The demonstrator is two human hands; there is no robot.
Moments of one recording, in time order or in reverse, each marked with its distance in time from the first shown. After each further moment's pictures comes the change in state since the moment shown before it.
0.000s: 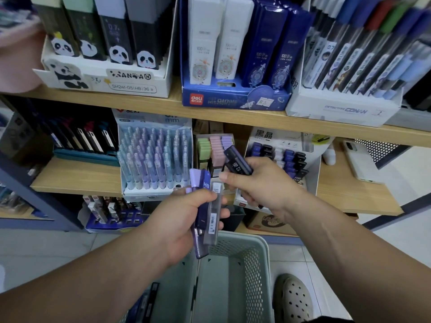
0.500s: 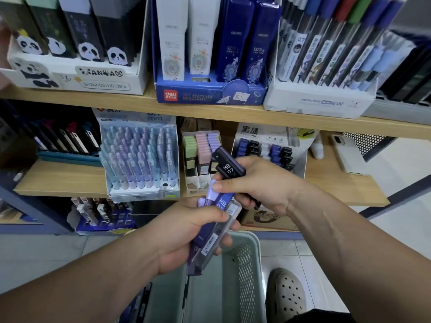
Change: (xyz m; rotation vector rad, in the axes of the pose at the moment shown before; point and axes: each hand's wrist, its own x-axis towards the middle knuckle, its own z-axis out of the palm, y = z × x) left_hand -0.010 -0.013 0.016 0.234 -0.269 -0.058; right_hand -0.008 0.003 -0.025 0.071 -0.271 0.022
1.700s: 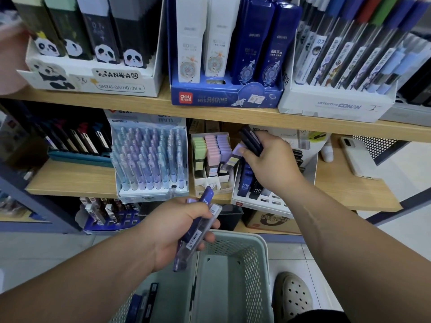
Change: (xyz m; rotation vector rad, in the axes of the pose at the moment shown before) left_hand 0.005 0.002 -0.032 0.068 0.250 -0.075; right_hand 0.047 0.016 -0.025 -0.694 0.691 -0.357
